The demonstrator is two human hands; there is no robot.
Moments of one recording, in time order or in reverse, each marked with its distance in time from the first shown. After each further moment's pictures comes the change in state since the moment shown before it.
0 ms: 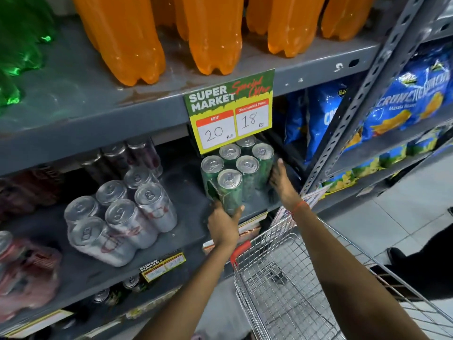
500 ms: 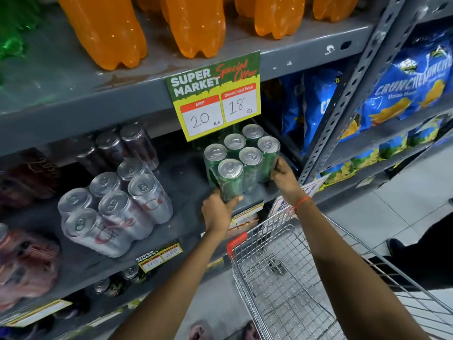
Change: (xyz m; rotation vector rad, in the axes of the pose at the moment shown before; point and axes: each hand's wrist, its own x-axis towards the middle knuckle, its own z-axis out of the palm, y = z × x) left_hand 0.016 -0.011 0.008 0.001 -0.062 0.101; right_hand -0.021 -0.002 -0.011 -0.103 0.013 -0.193
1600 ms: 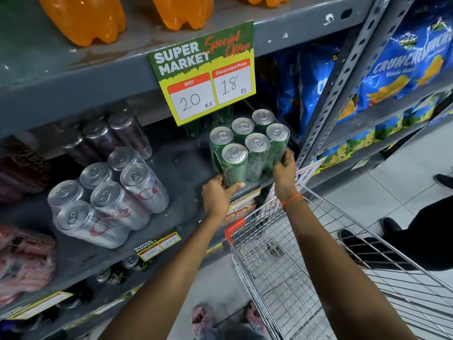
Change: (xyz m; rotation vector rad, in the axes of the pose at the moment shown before) left_hand 0.011 -0.012 0.012 -0.064 -0.055 0.099; right_hand -0.007 0.030 0.007 0.111 0.405 -0.021
